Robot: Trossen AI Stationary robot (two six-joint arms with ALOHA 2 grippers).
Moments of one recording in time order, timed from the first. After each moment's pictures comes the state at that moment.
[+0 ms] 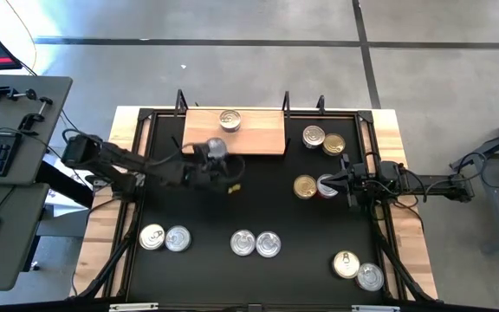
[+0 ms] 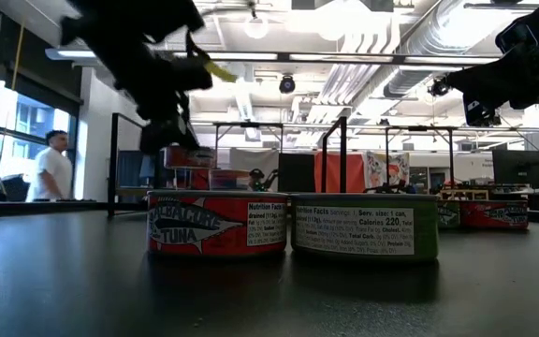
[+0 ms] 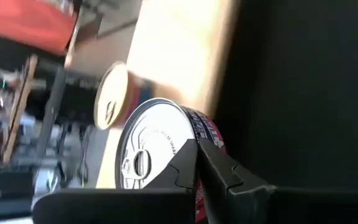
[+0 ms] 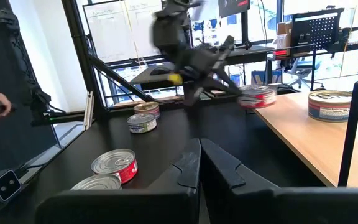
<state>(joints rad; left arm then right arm) -0.07 1.51 0.82 -0.35 -0.89 0.11 -0.01 0.01 0.01 0.02 -0.03 0.12</state>
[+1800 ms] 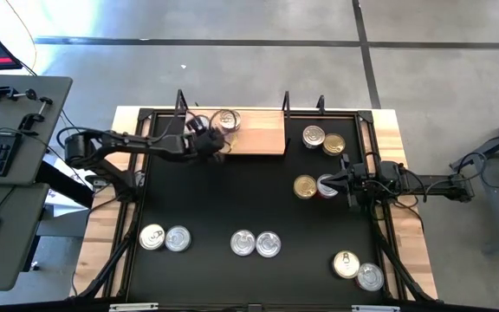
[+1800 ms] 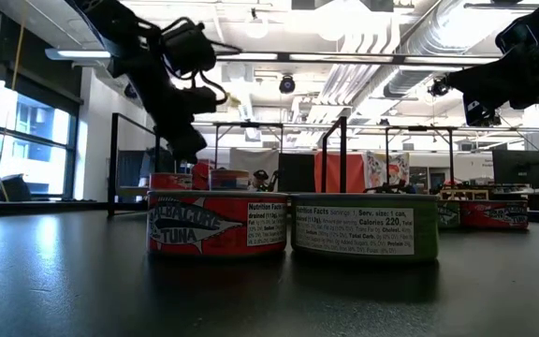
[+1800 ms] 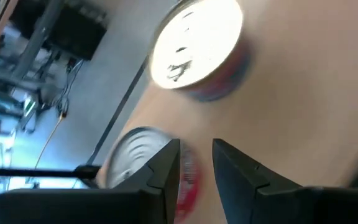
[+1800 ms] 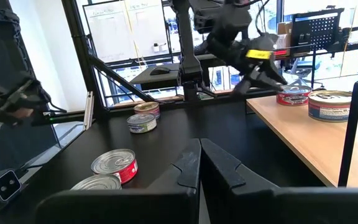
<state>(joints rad) 0.27 1.51 0.82 -0.23 -0.73 0.12 -0.01 0.01 0.01 0.02 -0.03 0.12</state>
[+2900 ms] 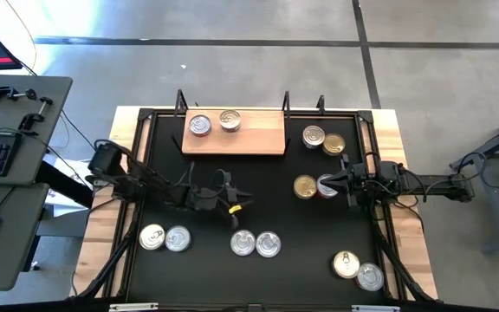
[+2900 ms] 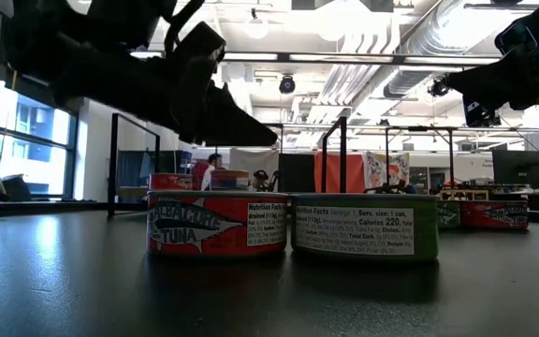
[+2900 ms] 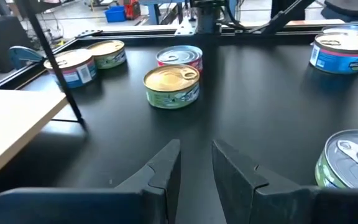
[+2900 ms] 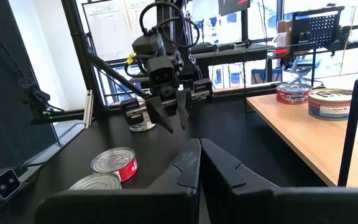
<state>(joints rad) -0.24 1.79 0.61 0.87 -0.44 -0.05 -0.01 0.01 0.01 0.02 -0.03 0.12</state>
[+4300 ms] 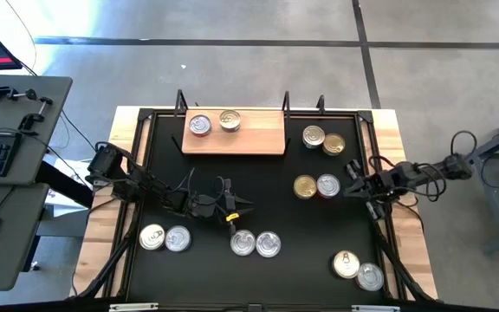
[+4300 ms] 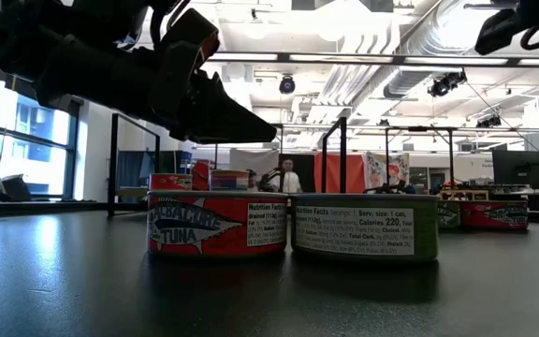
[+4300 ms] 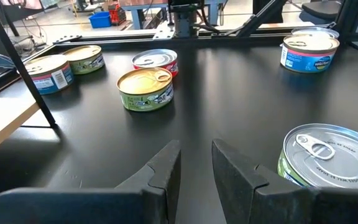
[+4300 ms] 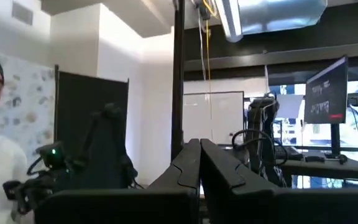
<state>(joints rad) -0.30 1.80 0.61 0.89 -0.44 -0.05 0.28 0.16 0.01 0.59 -0.09 0.00</state>
